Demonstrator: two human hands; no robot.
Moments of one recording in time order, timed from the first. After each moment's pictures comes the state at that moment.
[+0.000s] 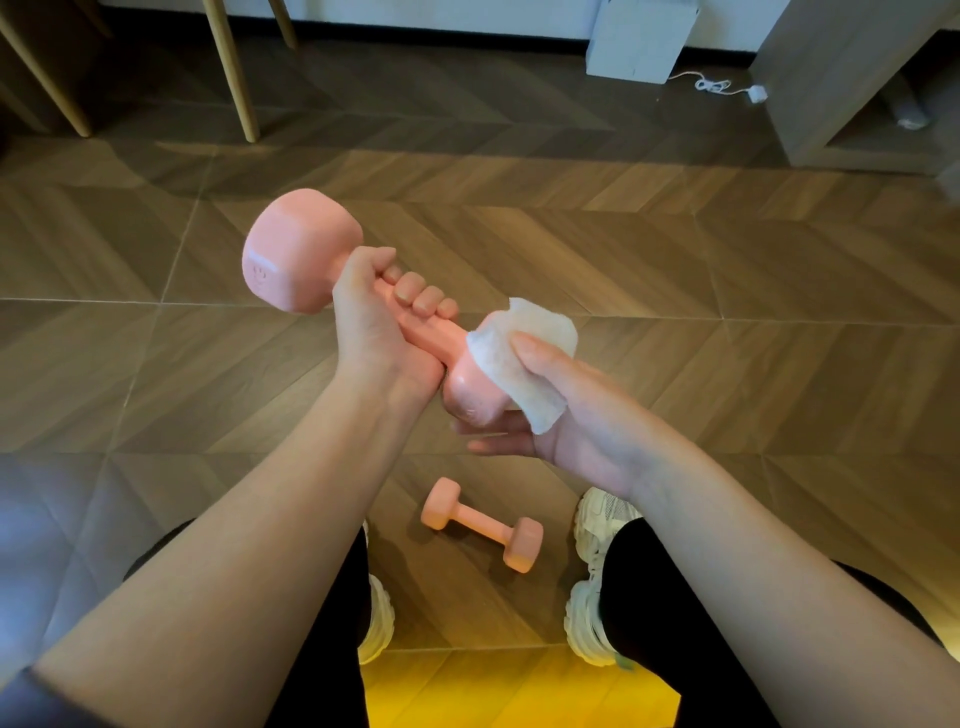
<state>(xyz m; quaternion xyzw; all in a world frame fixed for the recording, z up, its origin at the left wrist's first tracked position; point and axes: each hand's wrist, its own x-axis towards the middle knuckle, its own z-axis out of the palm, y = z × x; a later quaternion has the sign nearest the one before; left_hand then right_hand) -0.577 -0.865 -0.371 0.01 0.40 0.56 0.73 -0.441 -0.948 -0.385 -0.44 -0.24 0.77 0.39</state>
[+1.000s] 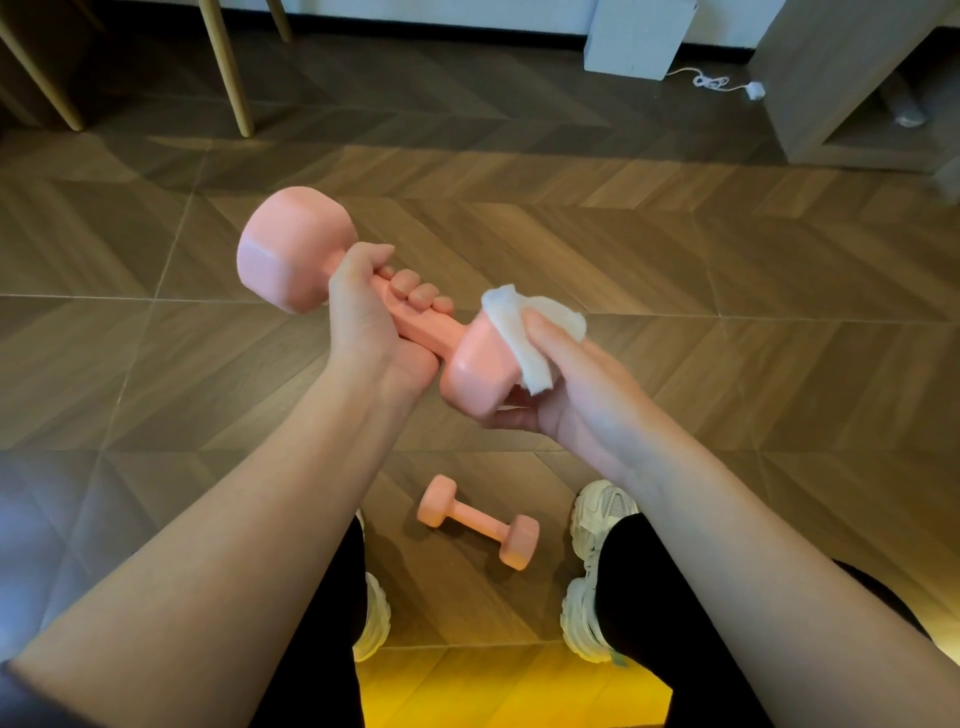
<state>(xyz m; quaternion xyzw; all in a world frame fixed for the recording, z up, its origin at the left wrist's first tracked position) -0.577 -0.863 -0.370 -0.01 0.41 0.54 0.73 -0.443 -0.942 -0.381 -0.51 -0.23 0.70 0.44</state>
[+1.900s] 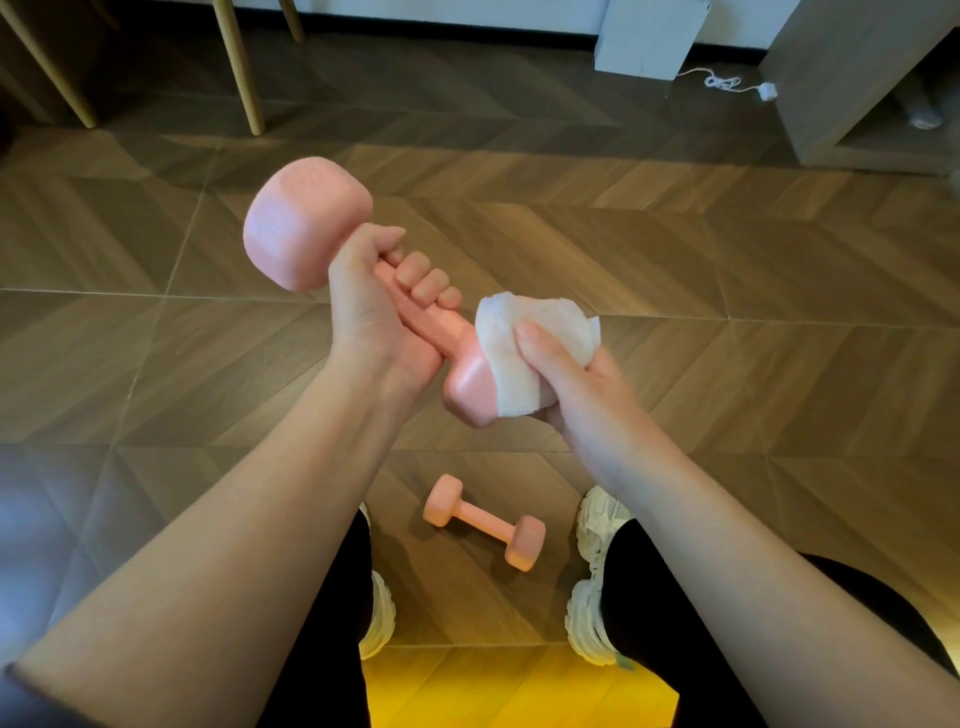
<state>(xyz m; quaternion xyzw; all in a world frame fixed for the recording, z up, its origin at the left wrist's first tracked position) -0.584 -0.861 -0.365 0.06 0.38 0.55 0.74 -0.450 -0.948 -0.385 -0.54 -0.36 0.61 0.46</state>
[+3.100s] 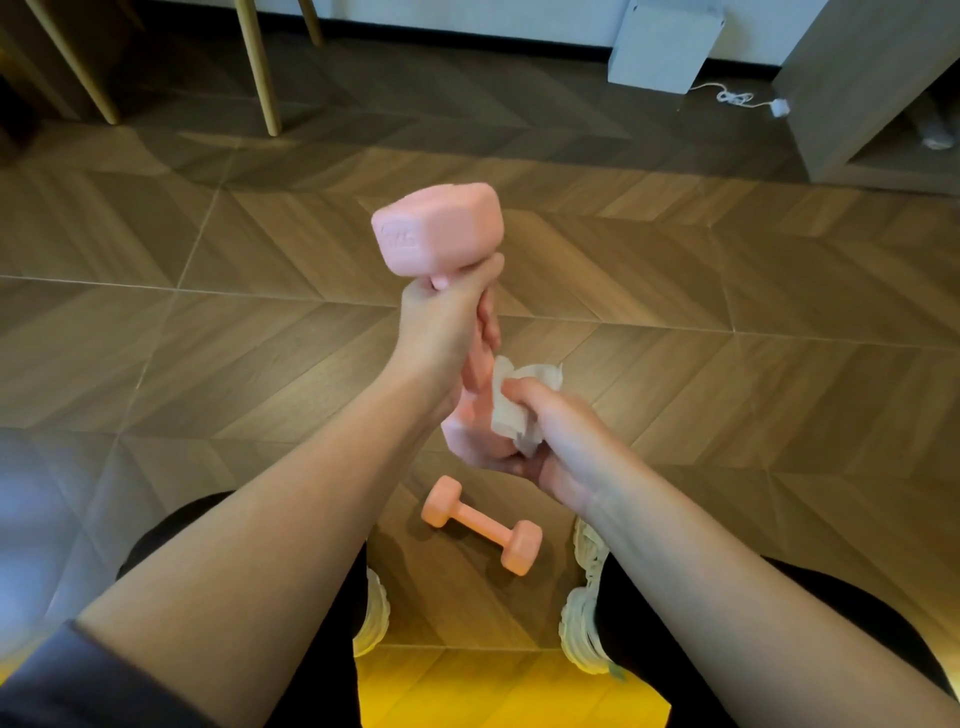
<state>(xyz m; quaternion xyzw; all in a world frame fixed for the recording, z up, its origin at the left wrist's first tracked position) -0.562 -0.872 -0.390 0.32 0.51 0.45 0.66 -0.465 -0.950 -0.407 -0.60 -0.12 0.69 0.38</state>
